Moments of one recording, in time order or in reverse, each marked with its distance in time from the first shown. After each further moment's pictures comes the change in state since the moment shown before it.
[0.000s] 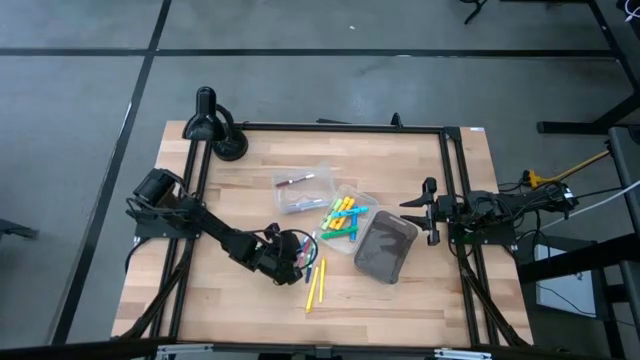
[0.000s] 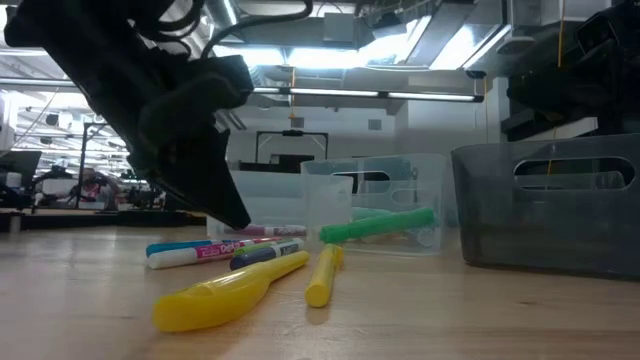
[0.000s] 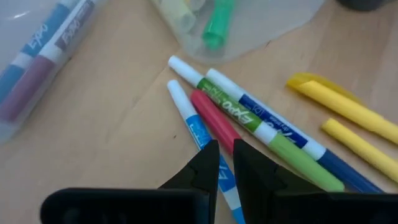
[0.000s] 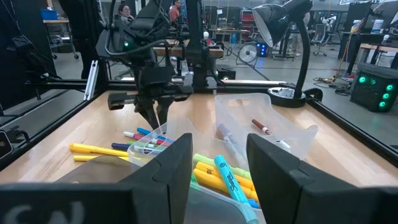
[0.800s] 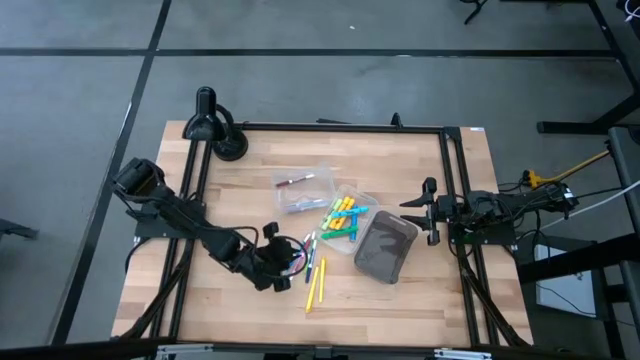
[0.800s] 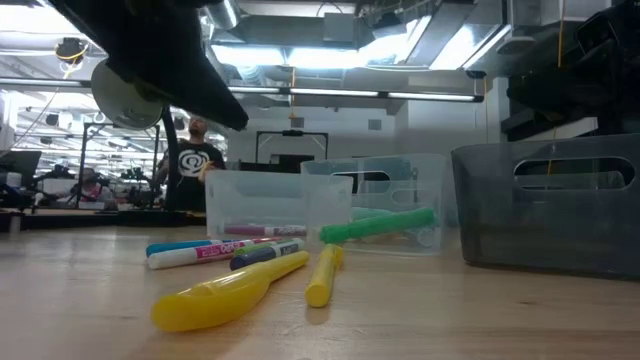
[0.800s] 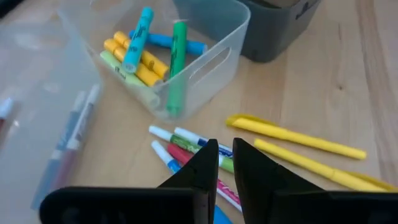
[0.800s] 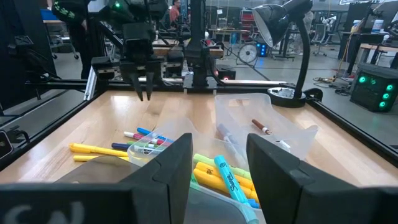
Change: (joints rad) left arm -0.089 -0.198 0.000 -0.003 -0.080 0.299; right arm 0.000 0.000 0.000 0.000 0.000 0.000
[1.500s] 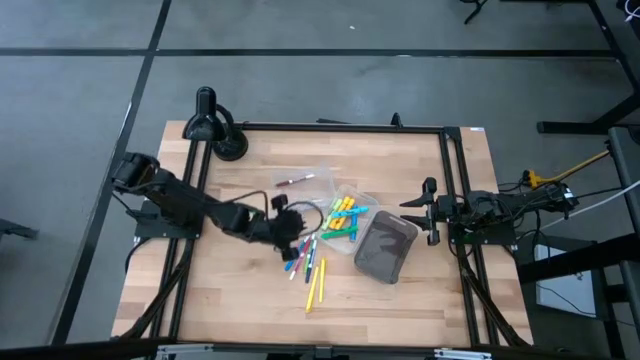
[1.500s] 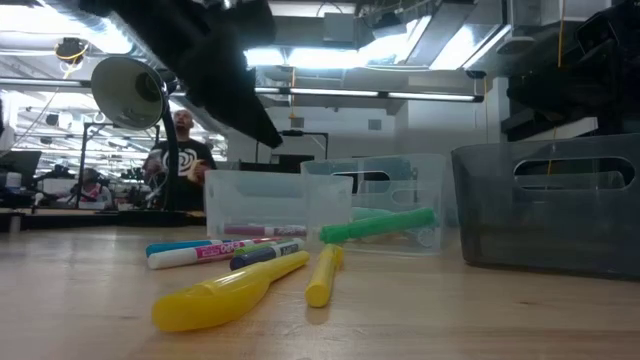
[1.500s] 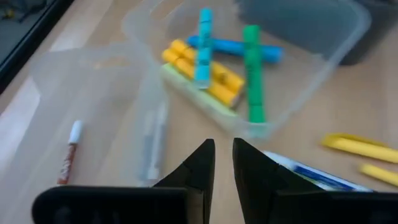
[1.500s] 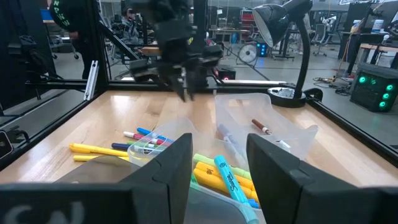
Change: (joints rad) left arm 0.272 -0.055 0.000 -0.040 0.139 0.276; right arm 0.000 0.000 0.000 0.000 0.000 0.000
